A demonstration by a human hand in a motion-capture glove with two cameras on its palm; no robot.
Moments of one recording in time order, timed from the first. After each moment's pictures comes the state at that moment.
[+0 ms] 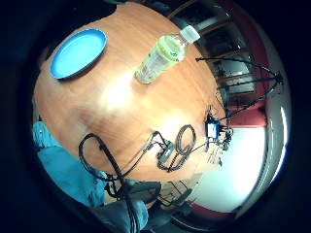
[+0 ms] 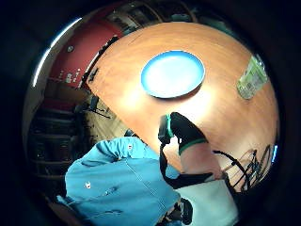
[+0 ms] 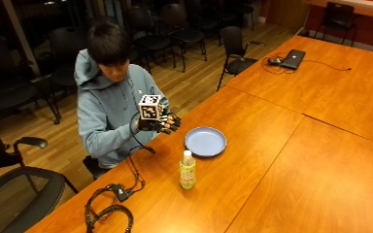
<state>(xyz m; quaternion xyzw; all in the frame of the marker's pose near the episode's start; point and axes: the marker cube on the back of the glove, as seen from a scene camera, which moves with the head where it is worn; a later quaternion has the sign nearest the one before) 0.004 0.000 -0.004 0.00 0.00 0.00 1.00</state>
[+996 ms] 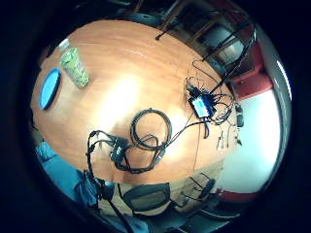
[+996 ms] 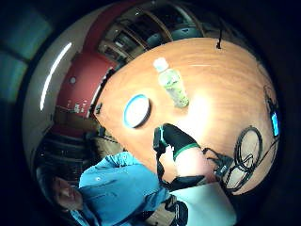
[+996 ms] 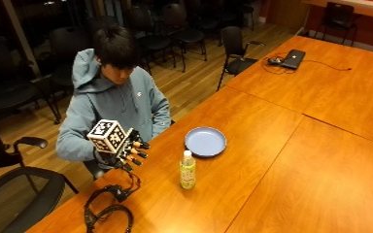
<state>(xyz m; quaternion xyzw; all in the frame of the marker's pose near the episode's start) 0.258 0.066 -0.046 0.09 -0.09 0.14 0.98</state>
